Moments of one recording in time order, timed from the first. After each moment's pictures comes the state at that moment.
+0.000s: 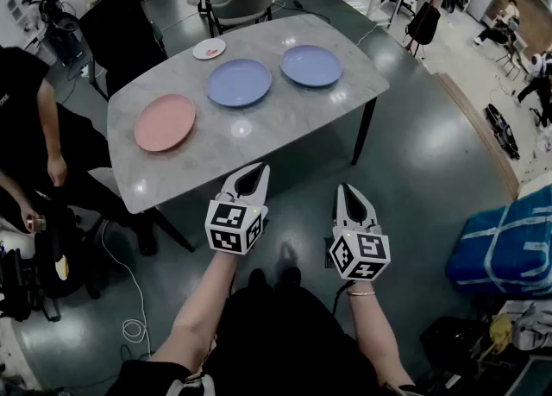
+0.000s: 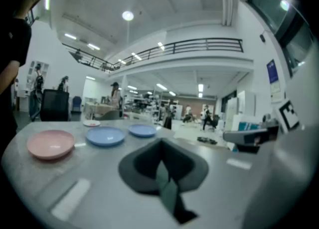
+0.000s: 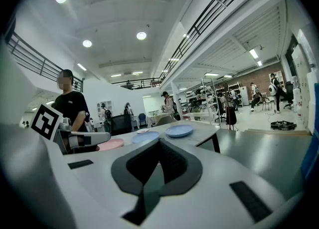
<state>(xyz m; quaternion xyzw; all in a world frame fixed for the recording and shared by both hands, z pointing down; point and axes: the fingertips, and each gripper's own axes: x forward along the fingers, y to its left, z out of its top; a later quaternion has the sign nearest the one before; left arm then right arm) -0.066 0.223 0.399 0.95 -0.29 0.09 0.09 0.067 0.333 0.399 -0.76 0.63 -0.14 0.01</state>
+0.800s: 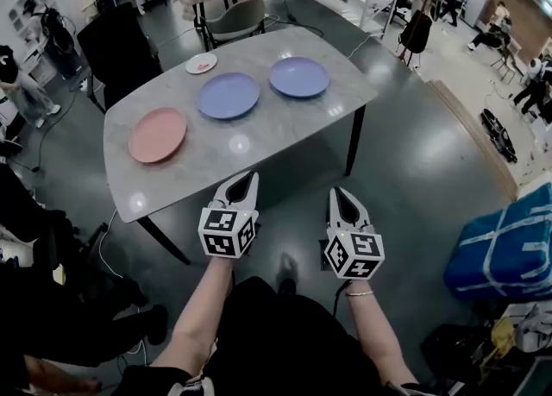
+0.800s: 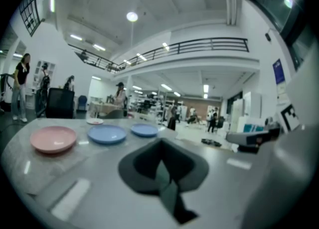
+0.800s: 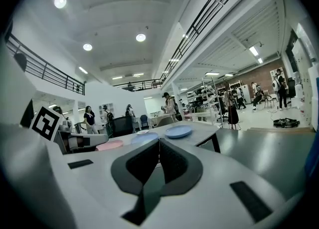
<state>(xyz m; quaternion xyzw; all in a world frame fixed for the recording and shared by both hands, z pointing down) -0.049 0.225 0.405 0.94 -0.32 0.08 0.10 0.097 0.337 0.405 -0.75 0.64 -0.14 0.02</state>
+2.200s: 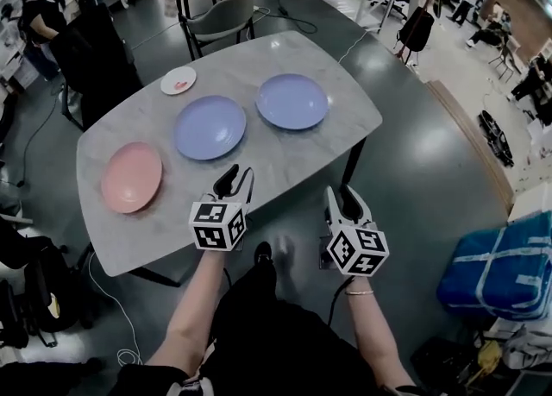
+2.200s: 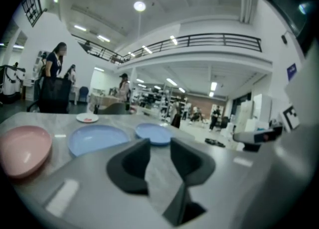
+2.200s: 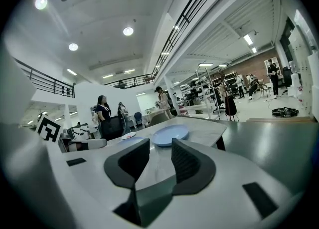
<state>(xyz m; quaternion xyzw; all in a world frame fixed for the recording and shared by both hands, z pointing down) 0.036 0.041 0.429 0.93 -0.33 0.10 0.14 0.202 0.175 0.420 -0.76 0.62 -0.19 0.03</state>
